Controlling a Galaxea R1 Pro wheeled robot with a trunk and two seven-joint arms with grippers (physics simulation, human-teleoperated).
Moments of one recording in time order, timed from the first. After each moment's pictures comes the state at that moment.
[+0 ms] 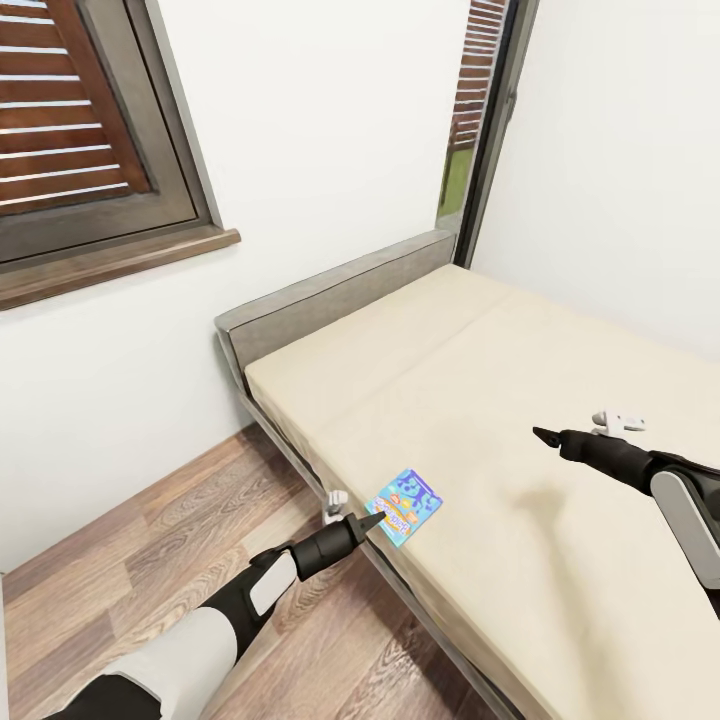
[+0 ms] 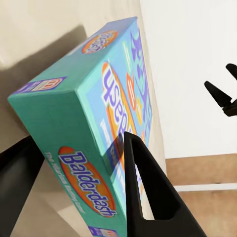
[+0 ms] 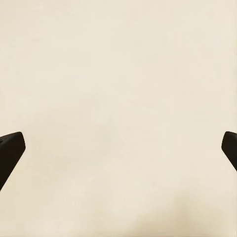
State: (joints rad) left arm -0.74 -0.13 -0.33 -0.35 0.85 0.25 -0.85; right arm -0.56 -0.46 -0.08 -1.45 -0.60 0.77 0.09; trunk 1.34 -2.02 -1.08
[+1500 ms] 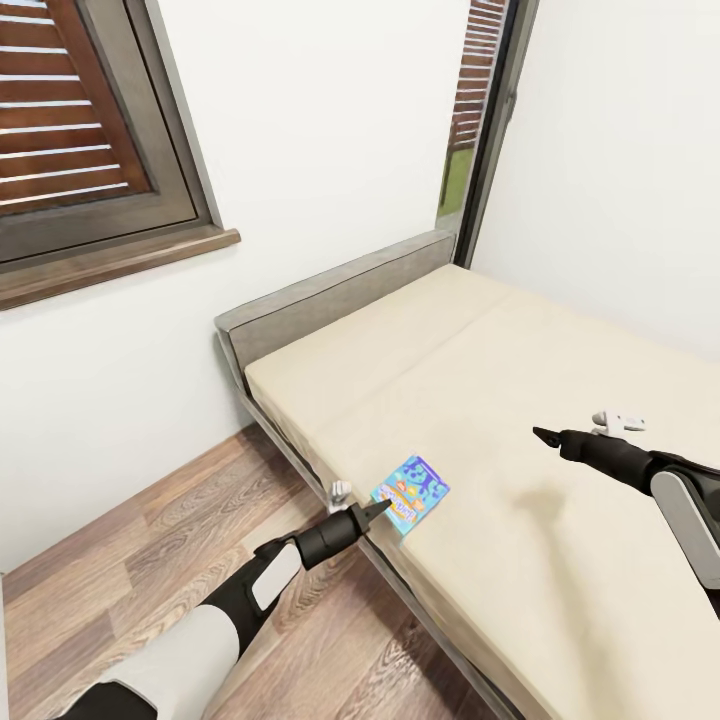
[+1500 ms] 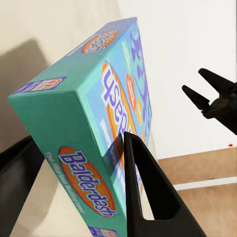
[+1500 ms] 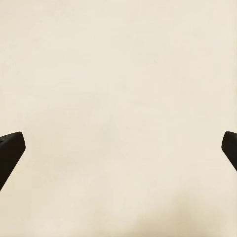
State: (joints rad) left arm -0.73 -0.14 -0.34 -0.45 0.85 0.26 -0.85; right arm -0.56 -0.46 -0.08 -1.45 -0.60 0.77 0.09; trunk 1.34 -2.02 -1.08
